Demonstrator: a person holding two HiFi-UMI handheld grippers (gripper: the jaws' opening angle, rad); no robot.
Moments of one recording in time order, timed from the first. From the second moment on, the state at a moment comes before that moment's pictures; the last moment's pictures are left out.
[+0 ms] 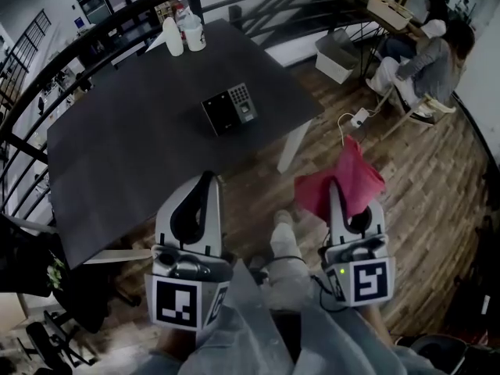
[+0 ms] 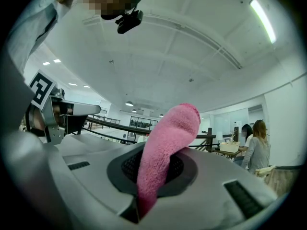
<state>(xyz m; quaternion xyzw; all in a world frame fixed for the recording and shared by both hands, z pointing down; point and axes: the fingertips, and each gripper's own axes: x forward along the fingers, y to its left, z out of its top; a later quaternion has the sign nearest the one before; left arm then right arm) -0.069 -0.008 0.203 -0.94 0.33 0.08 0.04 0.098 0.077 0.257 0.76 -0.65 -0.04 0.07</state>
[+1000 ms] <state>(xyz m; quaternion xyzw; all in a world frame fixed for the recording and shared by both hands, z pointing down) -0.041 -0.094 0.209 -0.90 0.44 0.07 0.04 0.130 -0.051 0.268 0.66 -0.74 -0.04 0.07</state>
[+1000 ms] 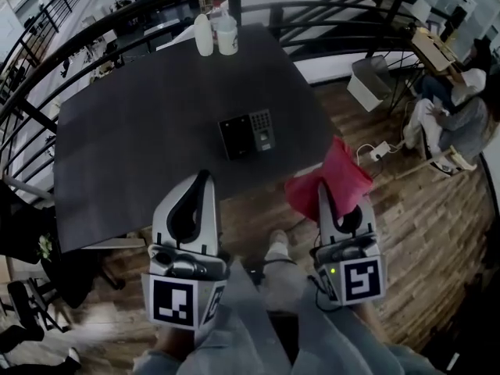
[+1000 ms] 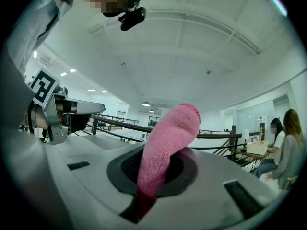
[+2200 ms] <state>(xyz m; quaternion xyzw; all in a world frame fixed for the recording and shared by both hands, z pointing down) -0.012 -0.140 0.230 -0.83 0.56 0.03 0.02 0.164 -0.169 0.354 0.53 -0.83 0.02 0.15</state>
